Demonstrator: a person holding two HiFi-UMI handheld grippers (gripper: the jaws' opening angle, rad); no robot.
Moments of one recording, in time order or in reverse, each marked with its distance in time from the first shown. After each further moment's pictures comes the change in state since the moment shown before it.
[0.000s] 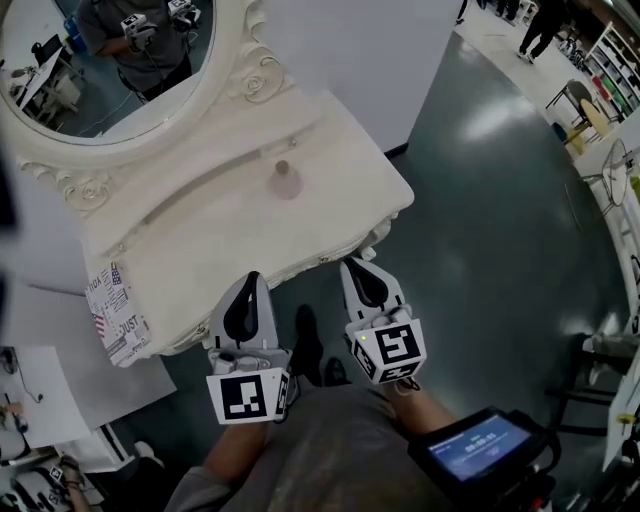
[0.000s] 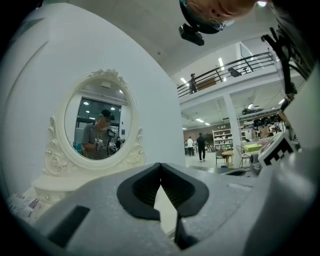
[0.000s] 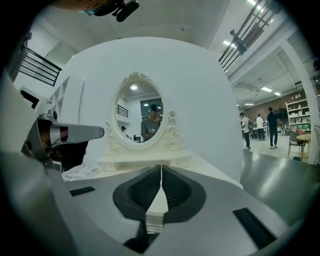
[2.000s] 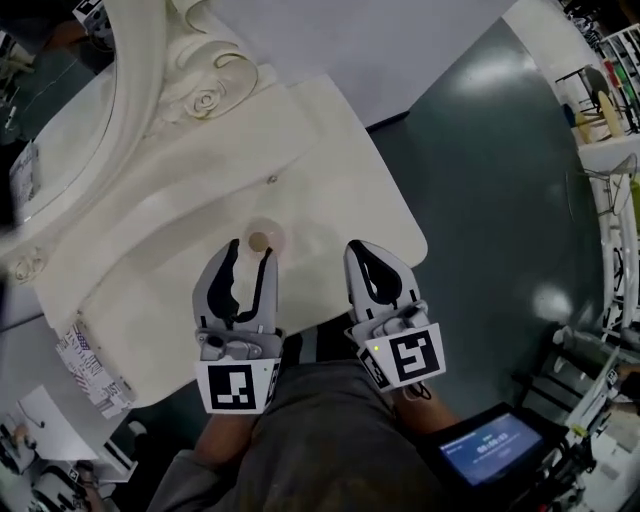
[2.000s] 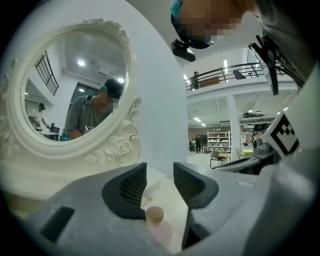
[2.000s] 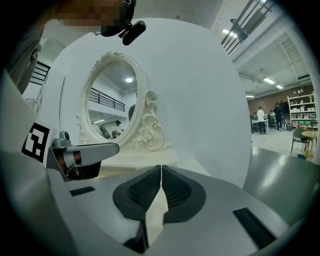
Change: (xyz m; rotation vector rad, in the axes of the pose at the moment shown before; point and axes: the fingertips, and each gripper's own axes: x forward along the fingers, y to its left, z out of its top) left arm 0.263 0.045 -0.070 -0.089 0.078 -0.100; right arm 0.202 -0.127 0.025 0.027 0.094 0.015
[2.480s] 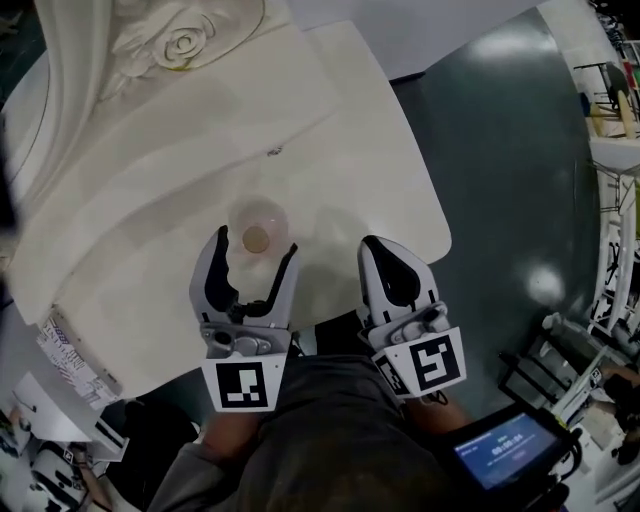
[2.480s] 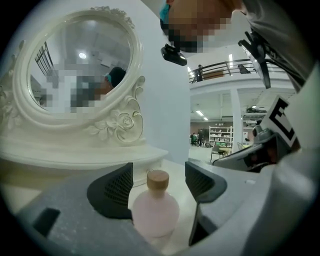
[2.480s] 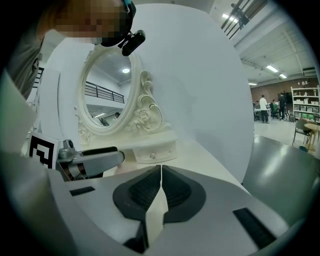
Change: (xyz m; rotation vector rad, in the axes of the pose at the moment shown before) left arm 0.021 0.009 -0.078 -0.033 0.060 0.026; right arm 0.025 -0.012 -0.059 0.039 0.129 0.029
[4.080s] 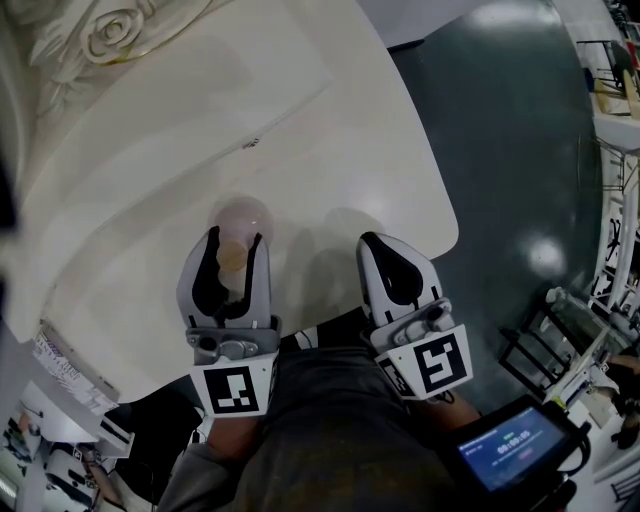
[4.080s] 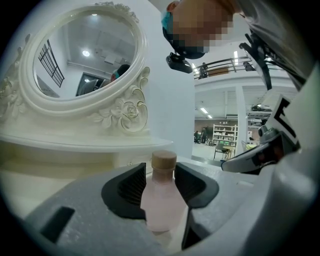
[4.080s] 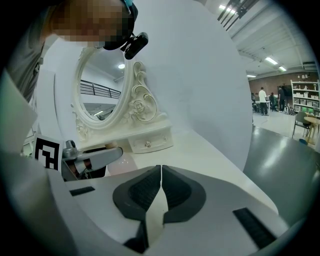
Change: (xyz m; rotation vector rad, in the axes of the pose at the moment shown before) left arm 0.010 0.009 -0.038 -0.022 0.060 0.037; right arm 0.008 -0.017 -0.036 0.049 0.077 0.007
